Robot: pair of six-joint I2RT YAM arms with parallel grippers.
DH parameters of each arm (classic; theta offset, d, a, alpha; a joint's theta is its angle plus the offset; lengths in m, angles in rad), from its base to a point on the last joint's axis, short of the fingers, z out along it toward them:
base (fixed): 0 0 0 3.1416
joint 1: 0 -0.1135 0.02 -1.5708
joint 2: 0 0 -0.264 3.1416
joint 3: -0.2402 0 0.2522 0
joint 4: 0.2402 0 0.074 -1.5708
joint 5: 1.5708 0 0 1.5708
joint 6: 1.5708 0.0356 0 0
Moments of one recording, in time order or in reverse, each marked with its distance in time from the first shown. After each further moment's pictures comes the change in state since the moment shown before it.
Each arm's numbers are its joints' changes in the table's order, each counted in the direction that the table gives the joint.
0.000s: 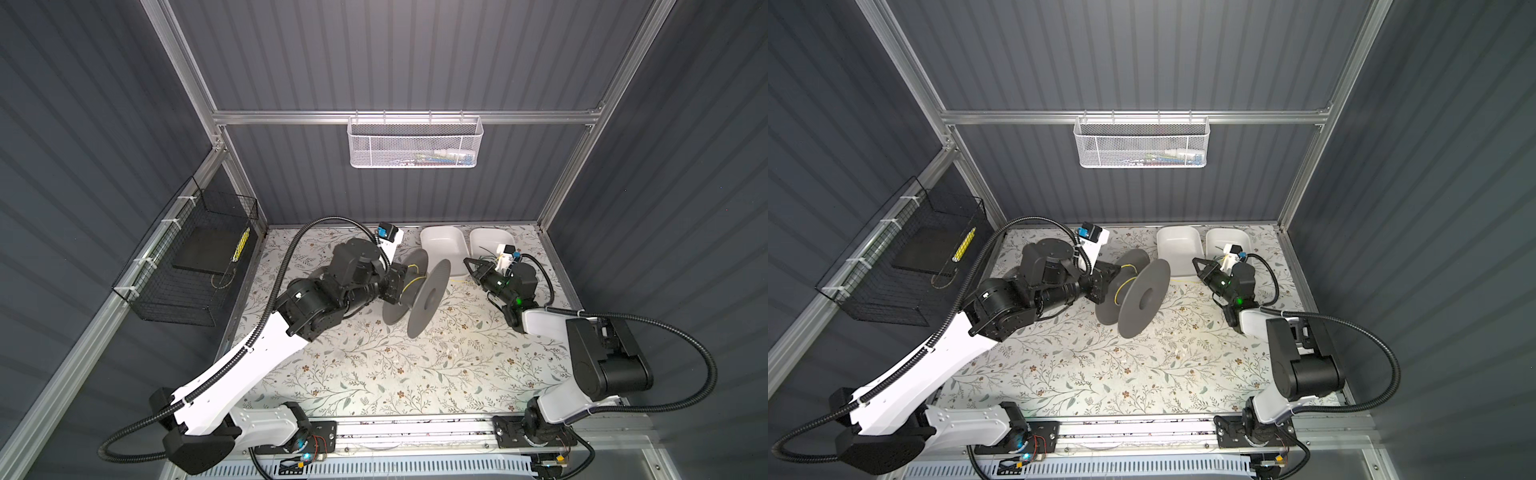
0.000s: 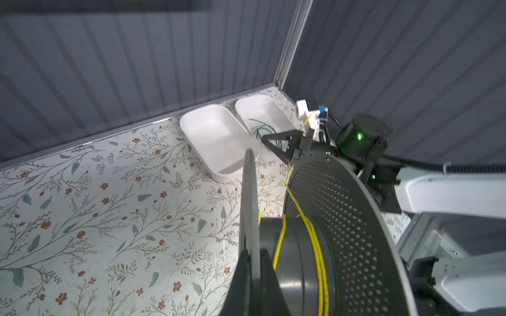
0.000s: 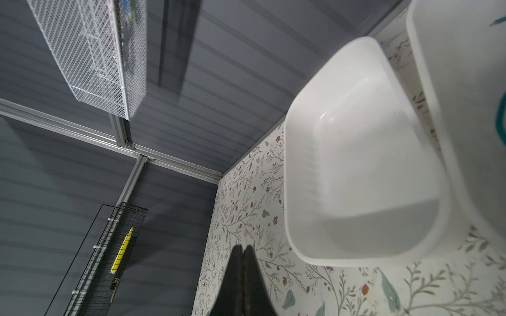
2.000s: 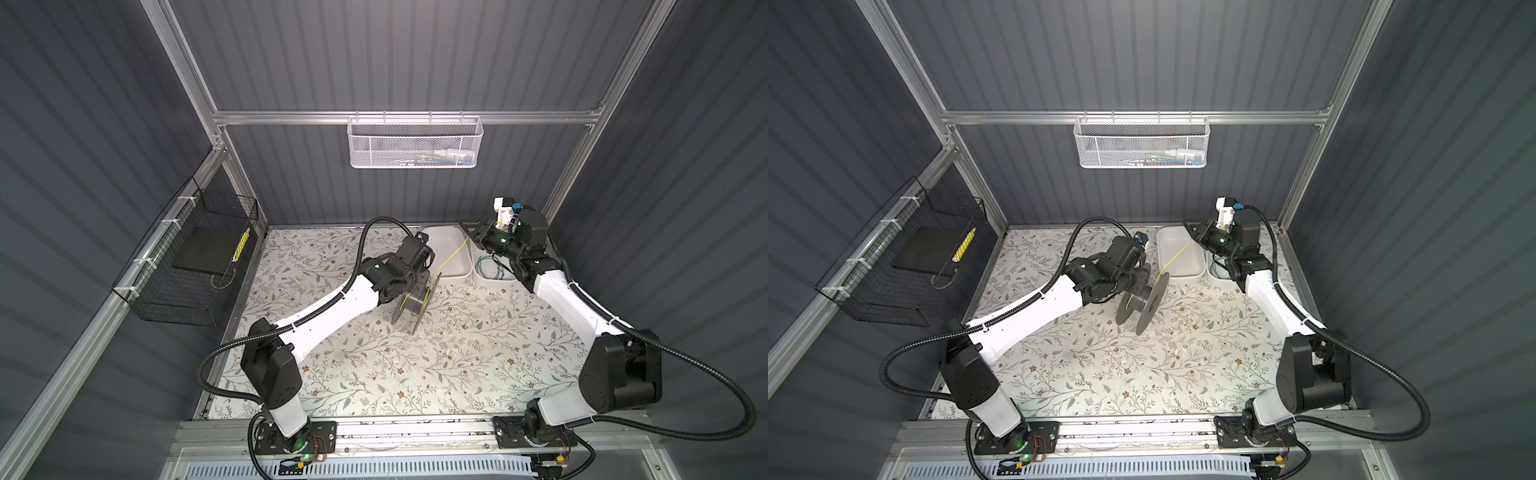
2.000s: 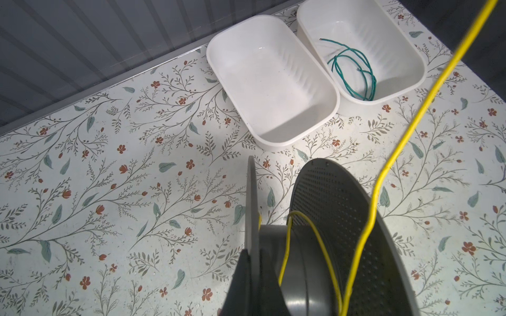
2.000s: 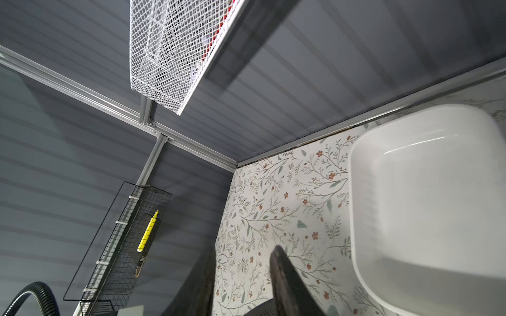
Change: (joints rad) left arm -0.011 -0.456 -0.069 -0.002 -0.166 0.053; right arm 0.010 0.071 -0.586 0.742 -0.135 -0.185
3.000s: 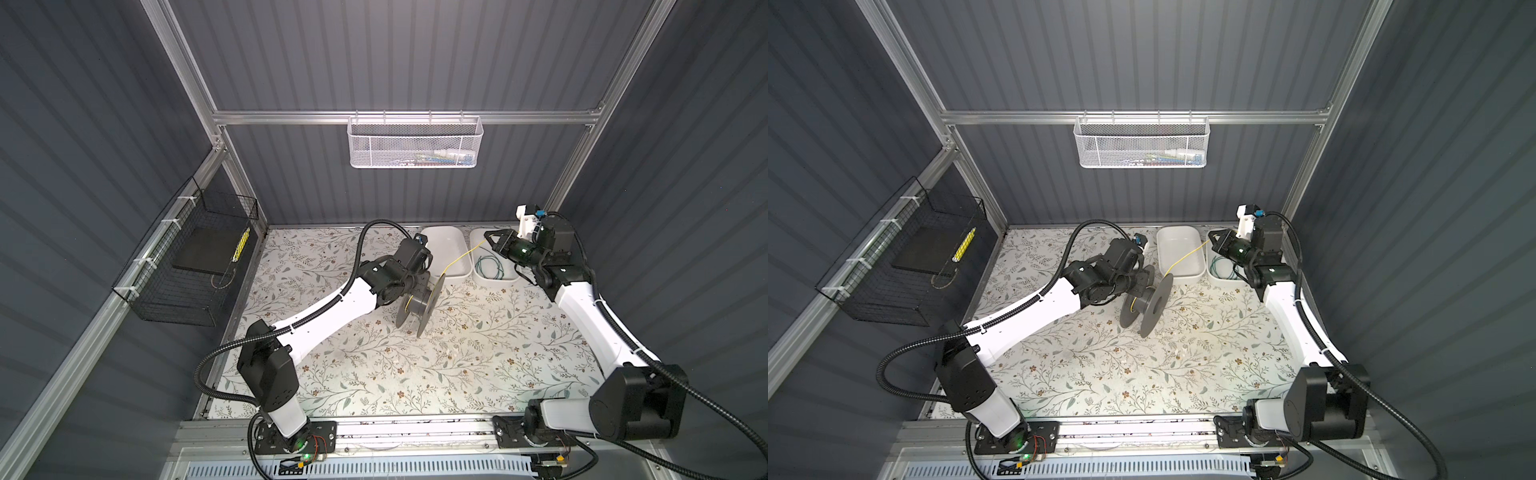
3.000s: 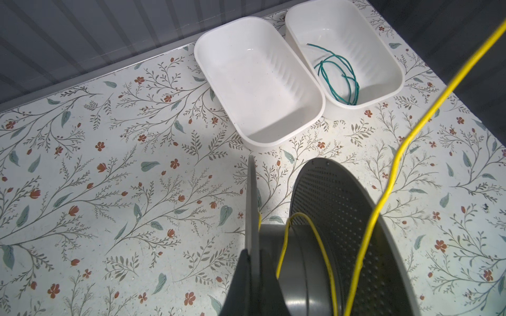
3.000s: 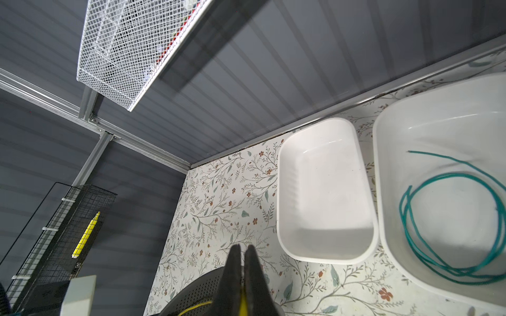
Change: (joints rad) left arm -0.008 0.024 0.056 -0.058 0.060 -0.035; right arm 0.103 0.153 0.041 0.241 0.078 -0.214
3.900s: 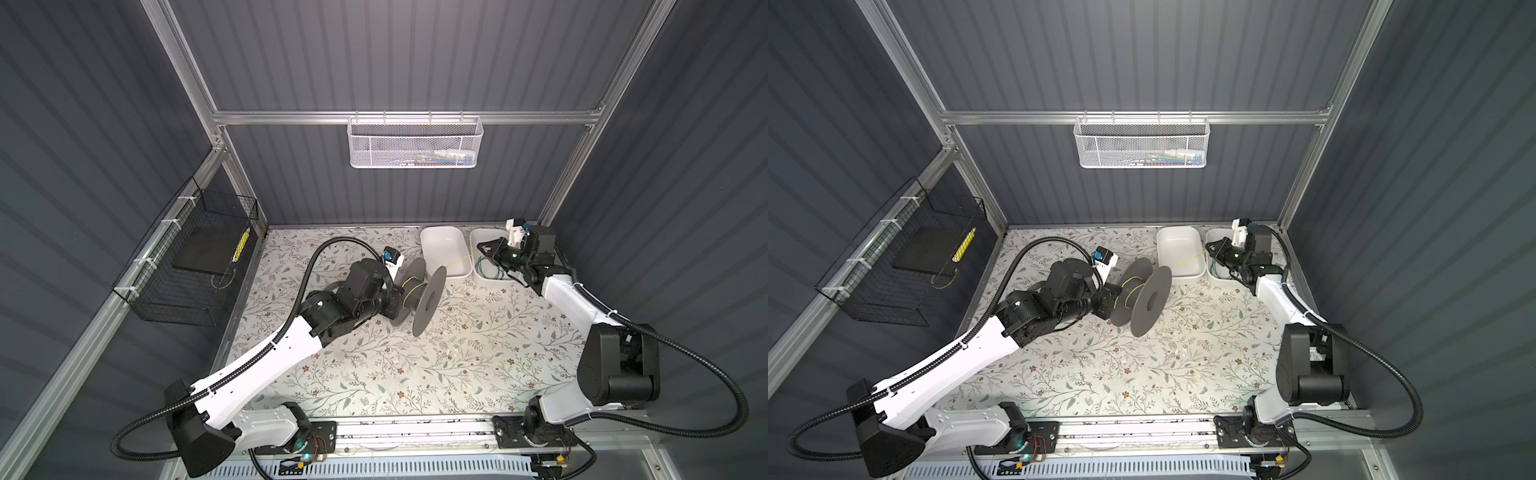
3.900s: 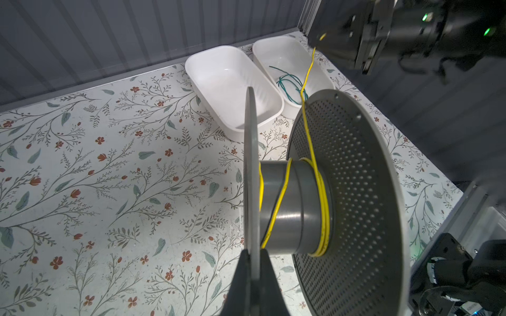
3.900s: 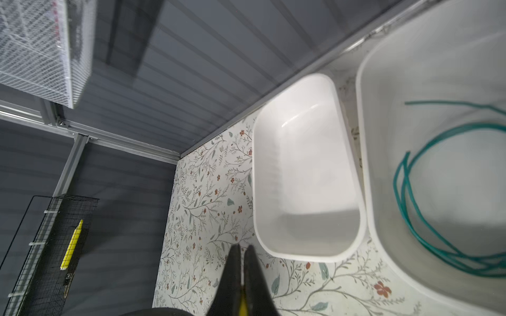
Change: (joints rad) left arm 0.000 0.441 0.282 -0.013 0.106 0.004; right arm 0.029 -0.191 0.131 -0.166 -0.059 0.076
